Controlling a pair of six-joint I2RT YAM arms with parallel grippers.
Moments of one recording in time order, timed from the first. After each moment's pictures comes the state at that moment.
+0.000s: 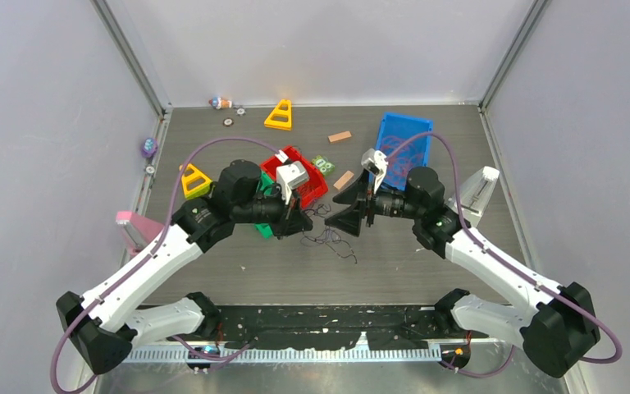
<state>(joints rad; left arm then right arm) -0.72 1.06 1.06 -0.54 0.52 -0.08 0.58 1.05 0.72 0.24 -0.75 0.26</state>
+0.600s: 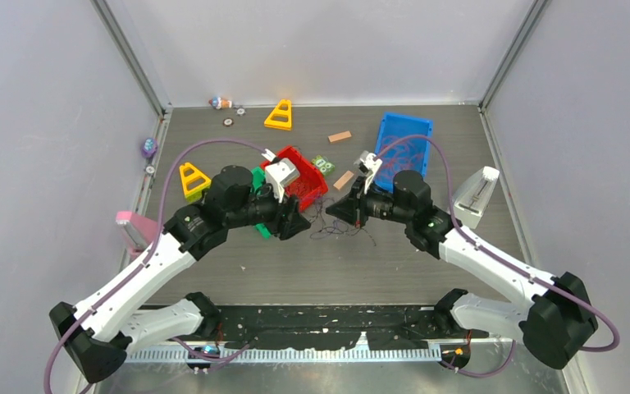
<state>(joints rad) -0.72 1.00 1.03 -0.49 0.39 -0.11 0.65 1.11 0.71 0.20 -0.56 0.30</state>
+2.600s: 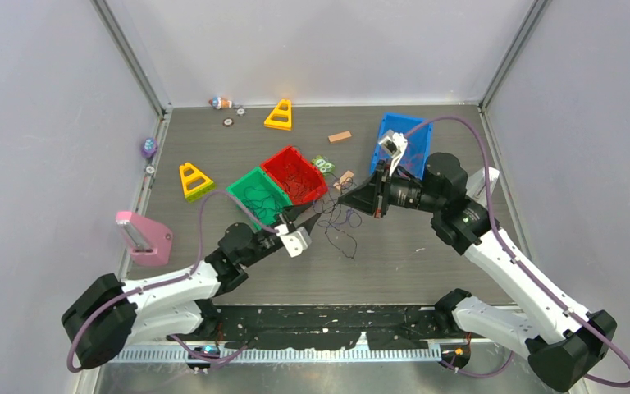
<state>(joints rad) -0.87 1.03 0.32 0.82 0.16 0.61 0.56 0.96 0.94 -0.12 -0.66 0.42</state>
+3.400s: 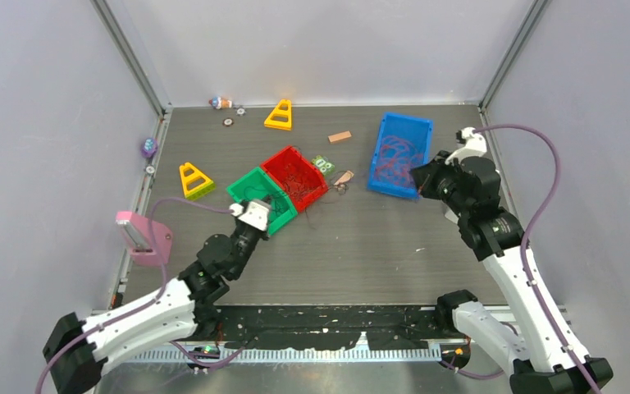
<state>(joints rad) -0.90 0.75 0.29 0.58 -0.42 0.30 0.28 0.83 0.94 -0.39 -0.10 0.45</state>
